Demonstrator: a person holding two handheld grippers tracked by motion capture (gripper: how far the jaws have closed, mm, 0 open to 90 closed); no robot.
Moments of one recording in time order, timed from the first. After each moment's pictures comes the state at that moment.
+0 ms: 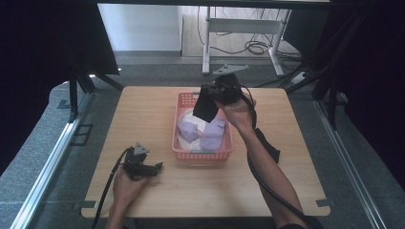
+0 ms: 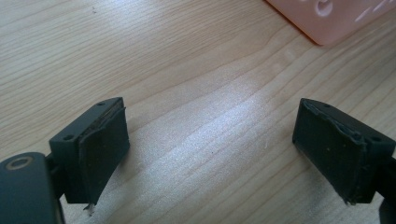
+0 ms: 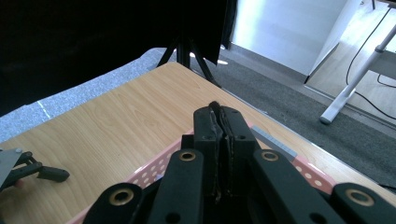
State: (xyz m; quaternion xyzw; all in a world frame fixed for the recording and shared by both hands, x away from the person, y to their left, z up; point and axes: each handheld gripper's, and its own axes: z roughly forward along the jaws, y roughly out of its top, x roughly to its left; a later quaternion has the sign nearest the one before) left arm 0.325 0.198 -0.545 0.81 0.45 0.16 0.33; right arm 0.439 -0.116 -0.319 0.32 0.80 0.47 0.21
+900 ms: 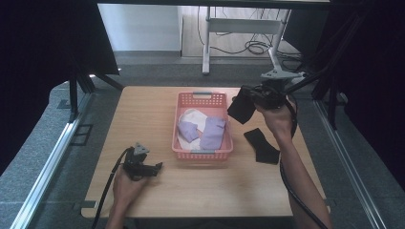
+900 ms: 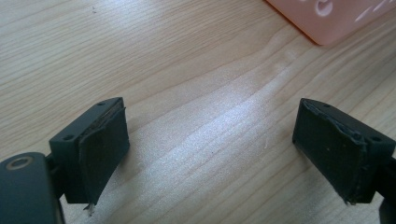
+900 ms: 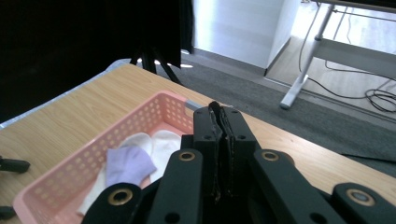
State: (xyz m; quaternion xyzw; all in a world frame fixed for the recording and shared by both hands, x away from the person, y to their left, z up) left arm 0.325 0.198 -0.546 0.81 0.45 0.16 0.33; right arm 0.417 -0.228 -0.315 0.39 0.75 0.47 0.24
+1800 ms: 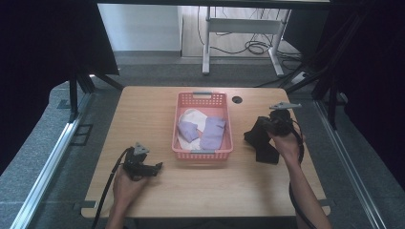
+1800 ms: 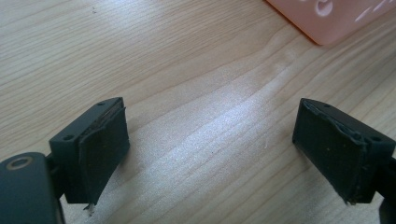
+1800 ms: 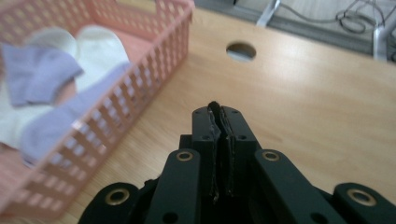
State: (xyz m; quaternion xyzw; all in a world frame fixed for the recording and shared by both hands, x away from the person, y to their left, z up) left arm 0.325 0.198 -0.545 0.81 0.45 0.16 0.33; right arm 0.420 -0.284 -0.432 0.47 0.77 0.36 0.23
